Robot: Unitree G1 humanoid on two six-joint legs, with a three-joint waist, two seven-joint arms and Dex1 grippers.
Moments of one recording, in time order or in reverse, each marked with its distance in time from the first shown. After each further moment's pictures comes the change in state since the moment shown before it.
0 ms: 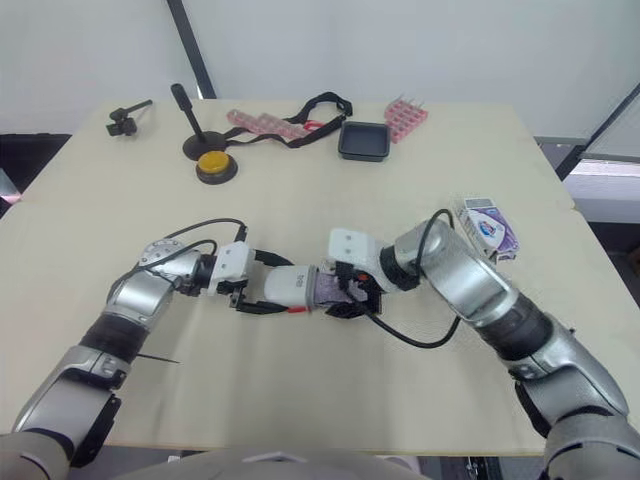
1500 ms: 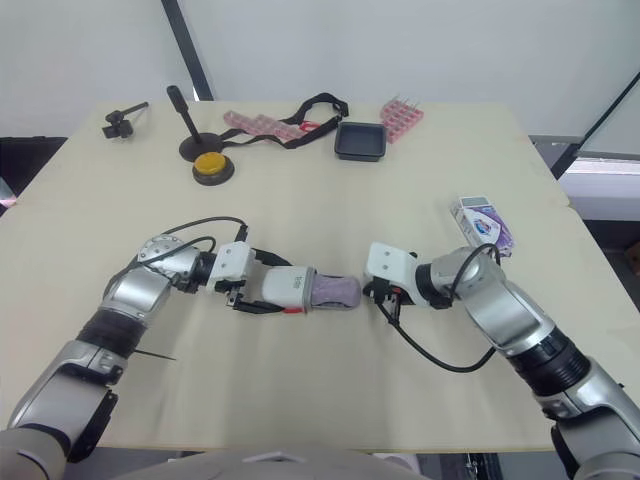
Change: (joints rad) left arm -0.023 0.022 -0.019 0.005 0.018 -0.002 -0.004; right arm 0.205 -0.074 -0.028 0.084 -0.110 -0.270 -0.082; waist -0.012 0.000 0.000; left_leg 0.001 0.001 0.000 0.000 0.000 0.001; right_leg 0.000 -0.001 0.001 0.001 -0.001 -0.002
